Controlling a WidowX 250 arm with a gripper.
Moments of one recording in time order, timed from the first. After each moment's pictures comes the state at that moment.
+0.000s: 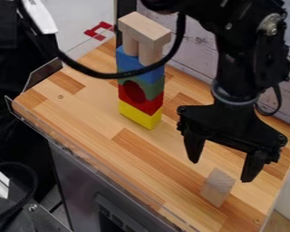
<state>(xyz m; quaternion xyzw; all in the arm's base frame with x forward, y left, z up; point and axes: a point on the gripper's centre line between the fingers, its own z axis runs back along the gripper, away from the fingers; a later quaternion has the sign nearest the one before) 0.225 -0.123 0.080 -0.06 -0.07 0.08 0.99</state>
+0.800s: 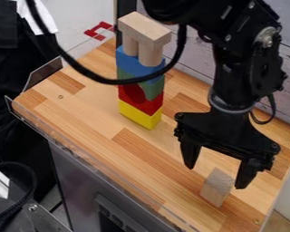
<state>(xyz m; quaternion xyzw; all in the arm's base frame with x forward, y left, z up) 0.227 -0.117 0.066 -0.05 -0.06 0.08 0.99</state>
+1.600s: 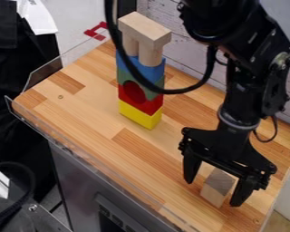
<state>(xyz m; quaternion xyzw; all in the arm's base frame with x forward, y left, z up) 0.226 -0.122 0.034 -0.03 0.03 0.05 1.00</state>
